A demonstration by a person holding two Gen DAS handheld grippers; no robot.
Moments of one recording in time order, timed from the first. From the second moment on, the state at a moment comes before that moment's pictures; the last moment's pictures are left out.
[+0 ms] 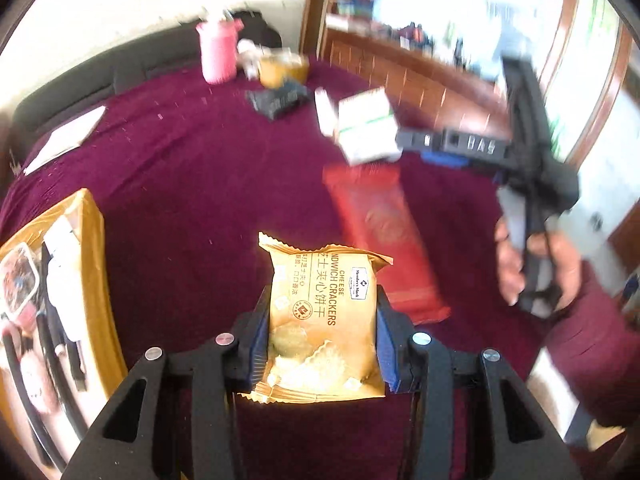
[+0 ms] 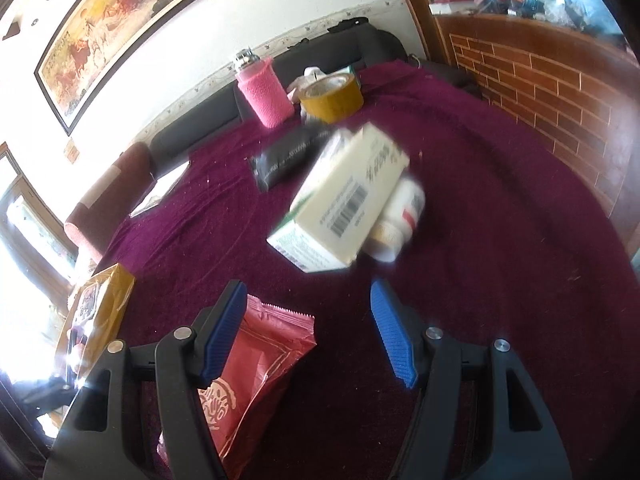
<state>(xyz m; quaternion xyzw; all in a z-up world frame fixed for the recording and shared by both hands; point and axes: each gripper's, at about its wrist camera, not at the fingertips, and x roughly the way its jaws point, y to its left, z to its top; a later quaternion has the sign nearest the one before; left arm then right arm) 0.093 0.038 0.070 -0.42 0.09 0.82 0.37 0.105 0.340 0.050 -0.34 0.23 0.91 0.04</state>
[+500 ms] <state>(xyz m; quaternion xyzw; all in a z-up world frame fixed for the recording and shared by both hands) 0.103 -0.072 0.110 -0.35 -0.03 0.88 0.31 -0.110 0.356 0.065 -0.53 0.11 0.84 0.11</state>
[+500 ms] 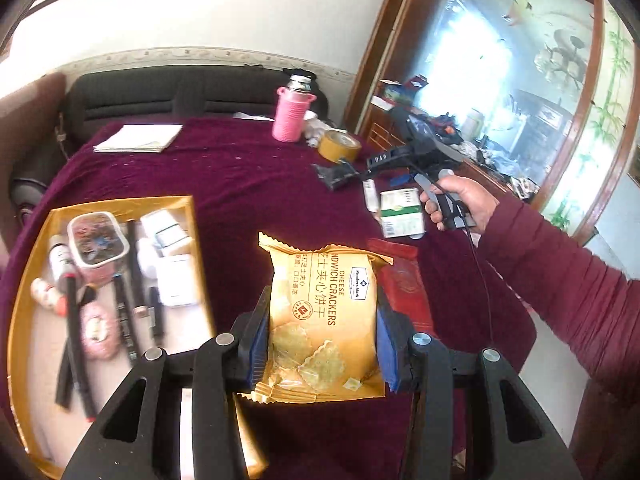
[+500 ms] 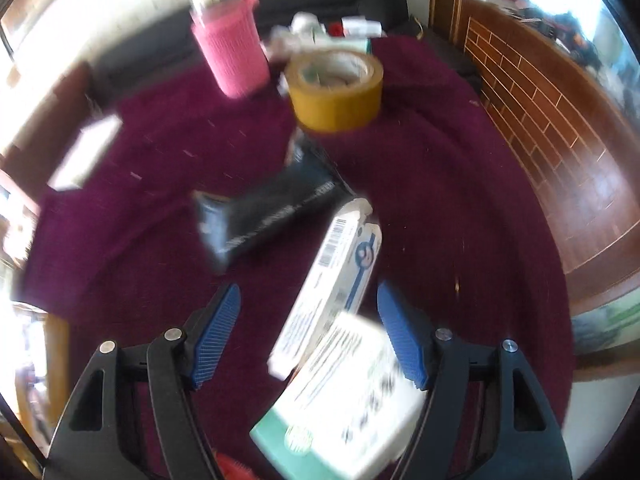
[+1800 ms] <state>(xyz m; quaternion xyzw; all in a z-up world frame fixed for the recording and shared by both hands) 0.079 -0.241 0.075 -0.37 -0.05 0.92 0.09 0.018 0.117 0.145 -0.44 0.15 0.85 -0.27</state>
